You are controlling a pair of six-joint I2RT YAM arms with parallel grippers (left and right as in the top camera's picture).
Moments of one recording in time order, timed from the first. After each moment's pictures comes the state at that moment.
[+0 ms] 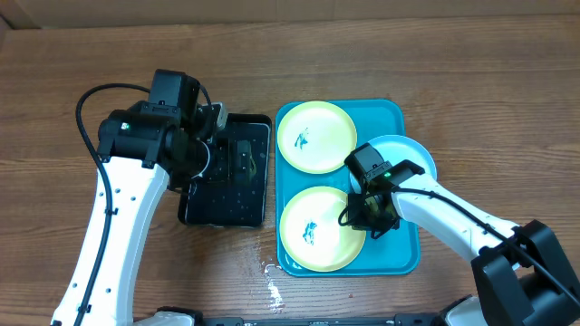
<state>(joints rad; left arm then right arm) -0.17 1.44 1.48 -1.37 0.27 -0.21 0.54 1.63 0.90 -0.80 -0.14 0.59</state>
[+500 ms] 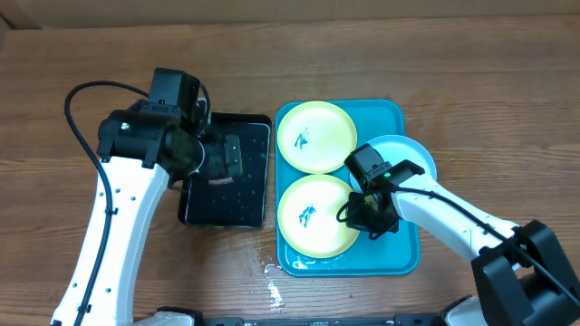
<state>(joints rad) -0.17 1.45 1.48 -1.33 0.07 -0.32 0.54 1.63 0.90 -0.82 -0.14 0.71</state>
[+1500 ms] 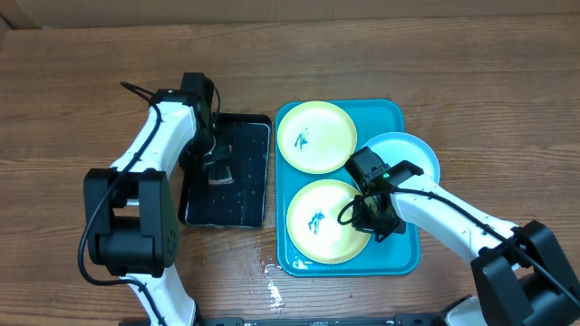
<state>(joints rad) -0.08 1.97 1.41 -1.01 0.02 -0.31 0.54 1.63 0.90 -0.87 -0.02 0.70</state>
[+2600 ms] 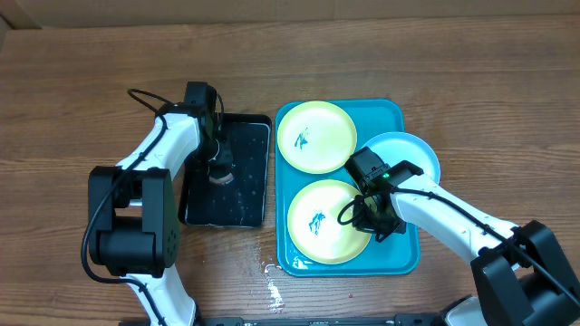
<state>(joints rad) -0.08 1.97 1.29 -0.81 0.03 -0.27 0.54 1.63 0.90 -0.88 -0.01 0.70</state>
